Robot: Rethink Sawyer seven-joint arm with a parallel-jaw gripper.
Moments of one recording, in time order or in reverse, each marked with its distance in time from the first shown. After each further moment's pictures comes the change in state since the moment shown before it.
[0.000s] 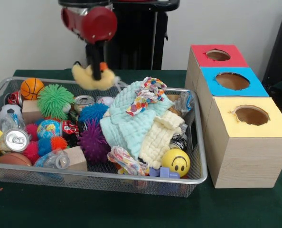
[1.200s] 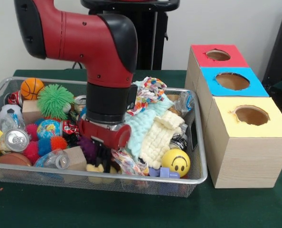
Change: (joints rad) arm 0.185 0.406 -0.190 -0.176 -0.437 -0.569 0.000
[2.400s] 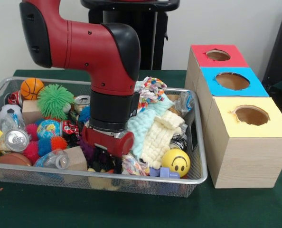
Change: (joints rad) arm 0.010 0.072 -0.005 -0.047 -0.013 -0.033 0.000
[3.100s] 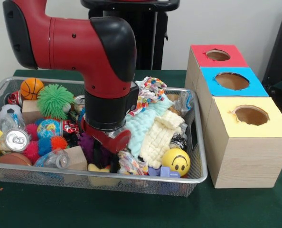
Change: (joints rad) arm -0.071 -0.013 0.124 -0.056 0.064 0.354 0.000
